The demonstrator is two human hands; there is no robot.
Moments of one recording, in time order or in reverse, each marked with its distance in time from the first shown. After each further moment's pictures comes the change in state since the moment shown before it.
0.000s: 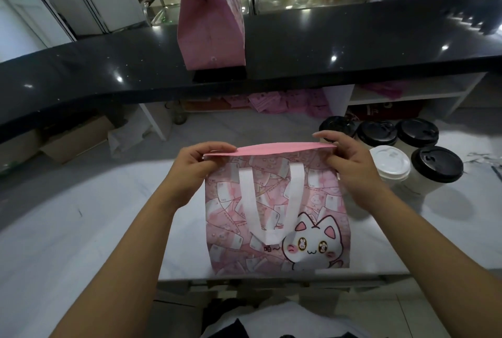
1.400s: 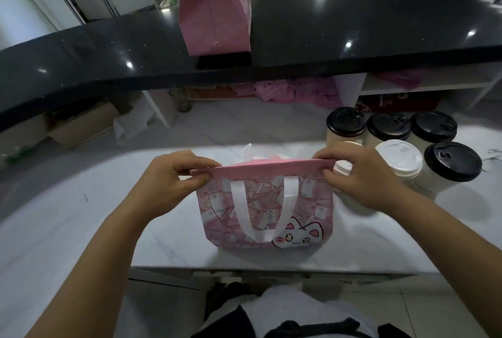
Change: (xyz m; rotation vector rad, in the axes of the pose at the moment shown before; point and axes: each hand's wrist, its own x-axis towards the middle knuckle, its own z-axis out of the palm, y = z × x) left_hand -0.046 0.015 -0.023 0.628 0.012 0.156; right_hand -0.013 -0.024 -0.010 -0.716 -0.259 -0.332
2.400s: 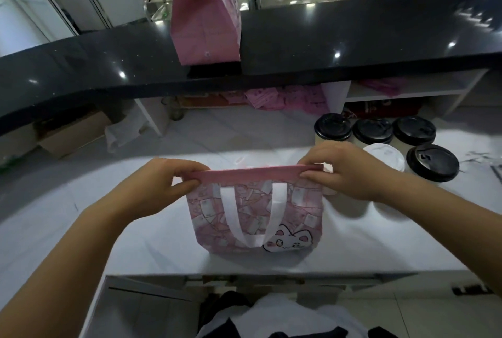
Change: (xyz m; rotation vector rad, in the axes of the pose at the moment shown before) left_hand 0.009 -0.004 -0.013 0.345 -0.201 0.052; right_hand 0.013 -0.010 -0.023 -0.261 -0.280 -0.111
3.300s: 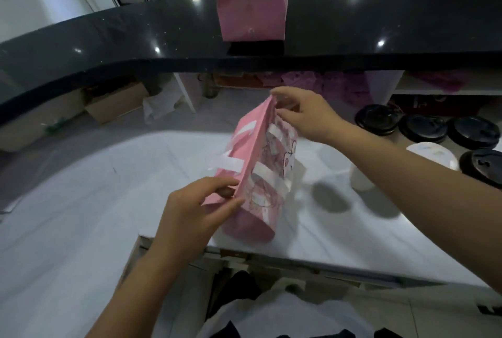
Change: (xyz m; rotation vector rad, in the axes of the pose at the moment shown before) left_hand -0.082 0.053 0.052 -0.287 0.487 -0.061; right_hand 0.142 -0.008 0.056 0.301 0.125 0.182
